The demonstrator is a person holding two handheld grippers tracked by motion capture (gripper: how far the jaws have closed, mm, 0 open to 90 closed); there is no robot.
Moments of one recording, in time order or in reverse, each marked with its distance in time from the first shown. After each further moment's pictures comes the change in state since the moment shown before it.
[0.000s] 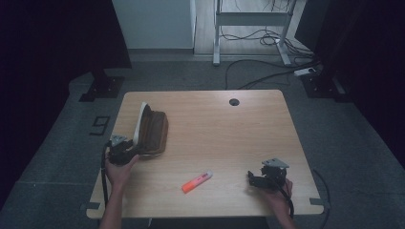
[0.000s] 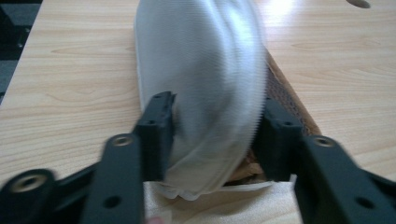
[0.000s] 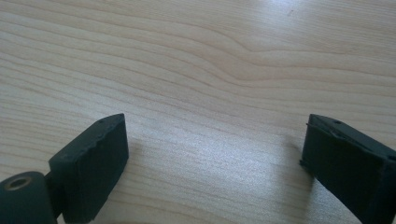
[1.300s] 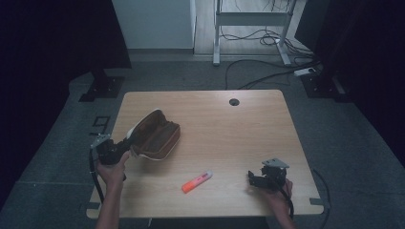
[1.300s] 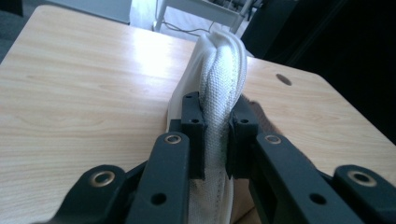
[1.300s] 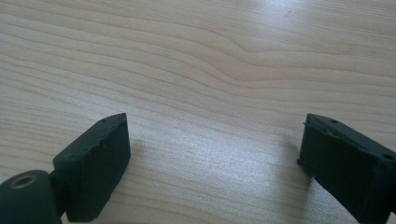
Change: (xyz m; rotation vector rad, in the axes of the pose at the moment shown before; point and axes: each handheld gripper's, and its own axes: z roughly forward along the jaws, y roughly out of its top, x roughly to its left) left arm 0.004 0.017 -0.044 -0.185 -0.189 -0.191; right arm 0.000 0.000 0.000 -0.002 -0.005 0.003
